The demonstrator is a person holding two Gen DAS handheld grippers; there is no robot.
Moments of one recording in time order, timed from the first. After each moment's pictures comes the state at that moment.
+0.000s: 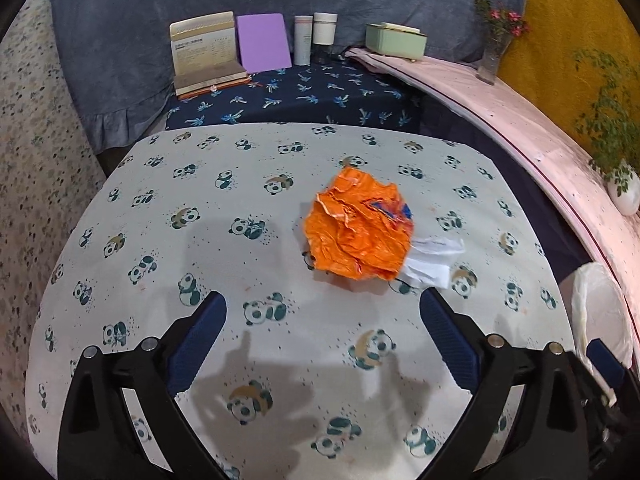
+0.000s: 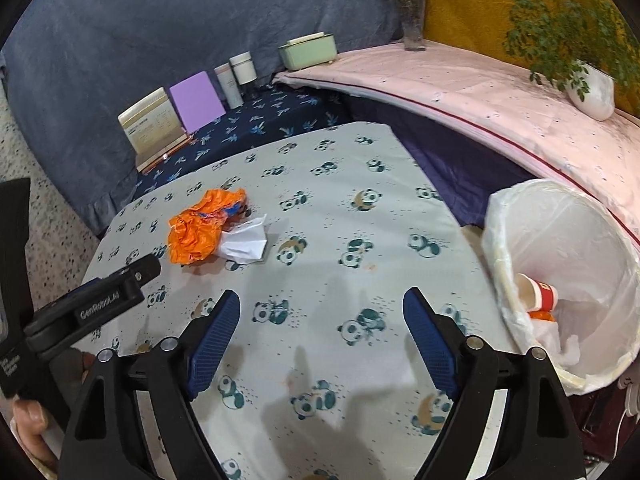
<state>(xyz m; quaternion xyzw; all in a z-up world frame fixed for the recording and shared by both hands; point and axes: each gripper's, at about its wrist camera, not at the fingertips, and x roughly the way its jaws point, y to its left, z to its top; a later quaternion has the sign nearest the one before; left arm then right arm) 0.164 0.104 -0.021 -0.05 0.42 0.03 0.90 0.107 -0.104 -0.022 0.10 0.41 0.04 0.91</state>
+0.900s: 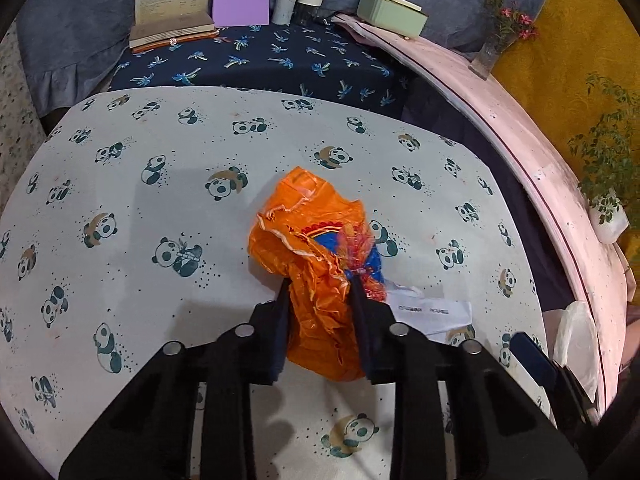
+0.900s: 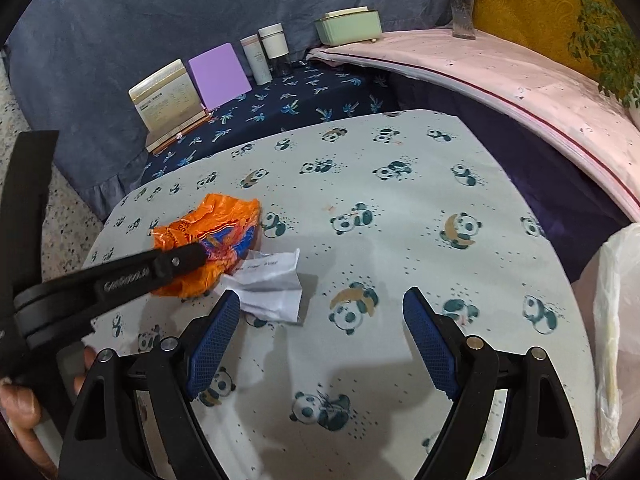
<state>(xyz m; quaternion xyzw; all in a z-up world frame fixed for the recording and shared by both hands) 0.239 0.119 -0.057 -0.13 0.47 -0.04 0.87 0.203 -0.058 -0.060 0.09 0.43 0.09 0.90</state>
